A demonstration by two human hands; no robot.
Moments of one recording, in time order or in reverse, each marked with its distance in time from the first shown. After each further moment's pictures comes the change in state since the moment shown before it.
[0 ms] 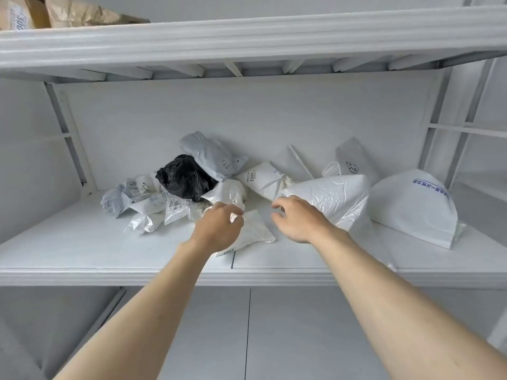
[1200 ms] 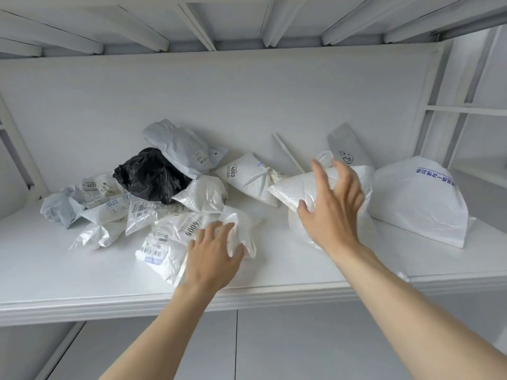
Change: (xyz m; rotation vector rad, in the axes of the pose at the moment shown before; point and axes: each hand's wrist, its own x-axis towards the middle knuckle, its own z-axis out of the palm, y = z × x) left_hand 0.034 -0.031 0.102 0.228 0.148 0.053; right_hand 0.036 0.085 0.027 -0.172 0.793 0.072
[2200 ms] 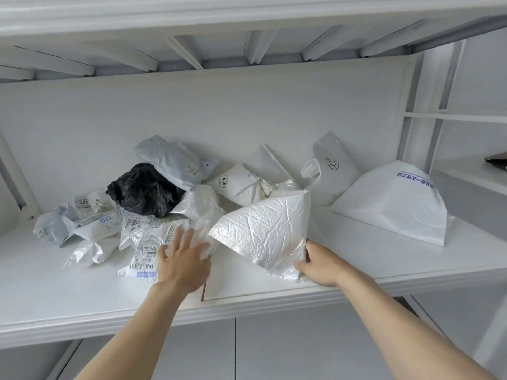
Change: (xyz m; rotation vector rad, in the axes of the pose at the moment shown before) left_hand 0.012 -0.029 -0.019 0.277 -0.241 -0.060; right_hand -0.042 0.042 0.001 0.293 -1.005 0.312
